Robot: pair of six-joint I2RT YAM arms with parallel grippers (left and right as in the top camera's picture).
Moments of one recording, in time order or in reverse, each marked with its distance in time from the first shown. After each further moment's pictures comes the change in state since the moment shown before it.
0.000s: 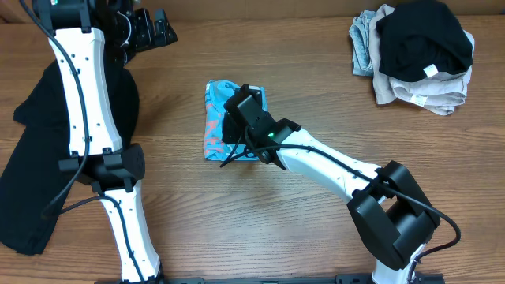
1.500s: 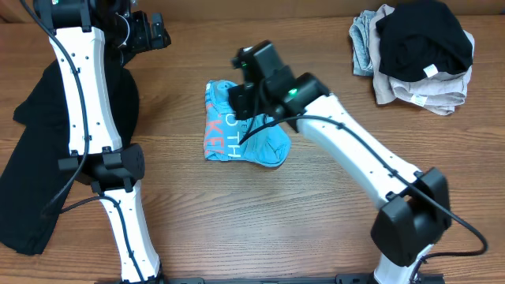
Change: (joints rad) left arm 0.003 0.000 -0.011 0.012 -0.097 0.027; right arm -0.091 -0.014 0.372 -0.406 -0.137 -0.509
